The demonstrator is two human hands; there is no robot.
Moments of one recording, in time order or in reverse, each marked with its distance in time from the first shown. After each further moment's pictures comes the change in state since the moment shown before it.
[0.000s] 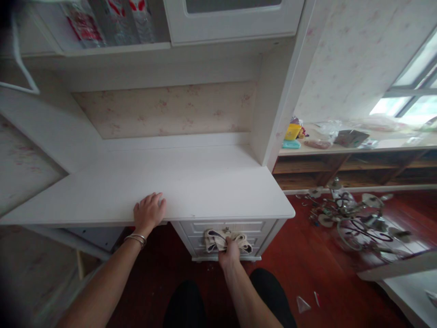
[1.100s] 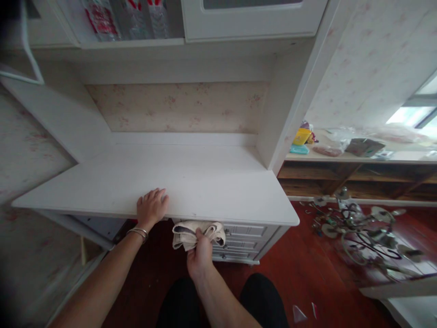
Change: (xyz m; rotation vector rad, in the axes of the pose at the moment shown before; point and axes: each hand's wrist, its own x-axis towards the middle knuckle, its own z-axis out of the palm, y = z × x) left_hand -0.002 0.000 0.003 -0.014 0.017 -0.008; right_hand -0.109 0.031 0.089 0.070 -0.170 0.183
